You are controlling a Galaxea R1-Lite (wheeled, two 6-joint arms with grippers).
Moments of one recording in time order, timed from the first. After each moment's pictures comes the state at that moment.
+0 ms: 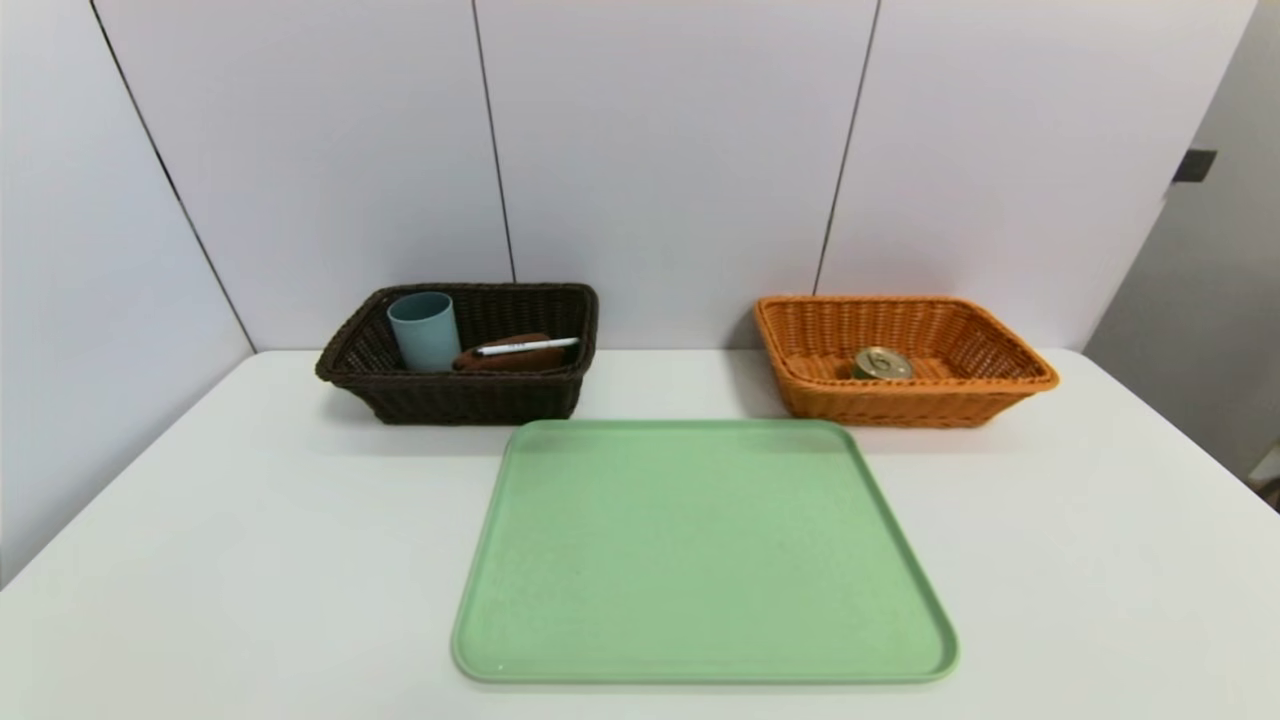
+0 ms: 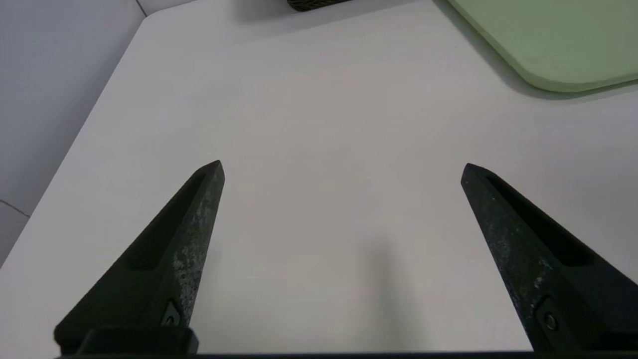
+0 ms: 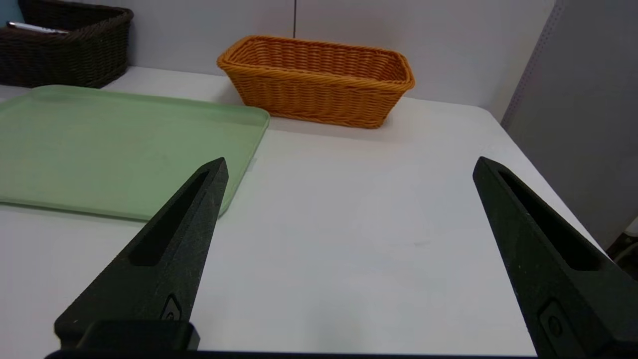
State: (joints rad) left arm 0.00 0.03 -0.07 0.12 -0.08 0.19; right arm -0.01 0.00 -0.18 0.06 0.08 -0.09
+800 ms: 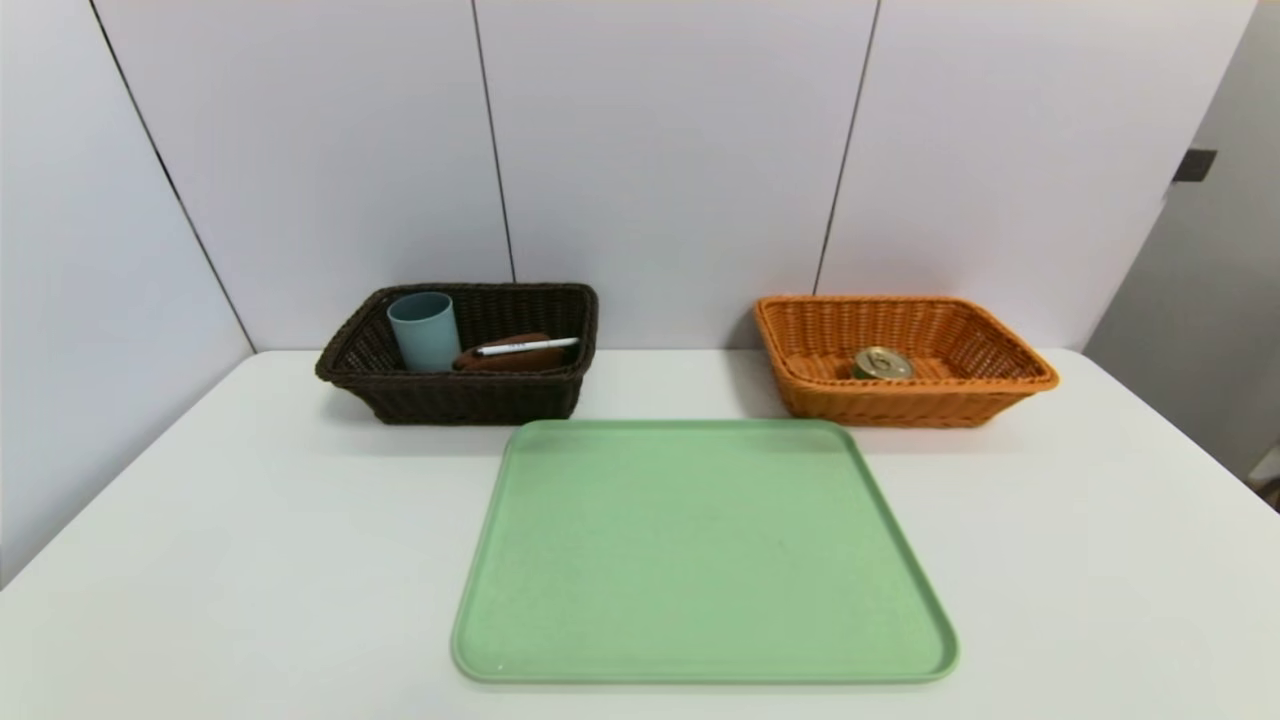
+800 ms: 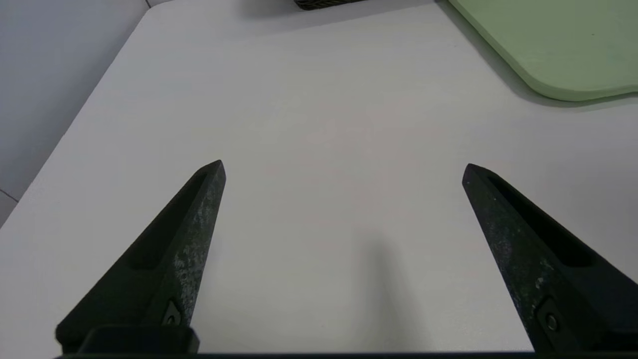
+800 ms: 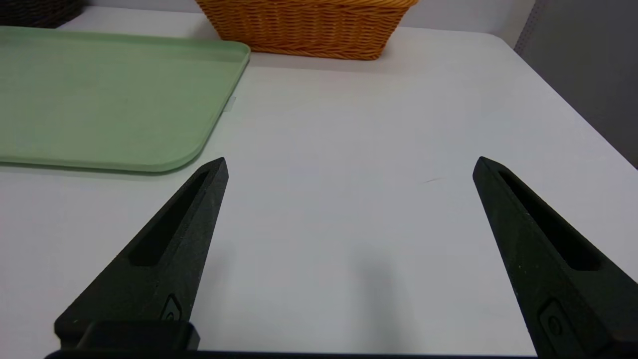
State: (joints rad) left arm 0.00 0.00 -0.05 0.12 -0.07 0.12; right arm -0.01 0.00 0.00 0.01 0.03 -0.06
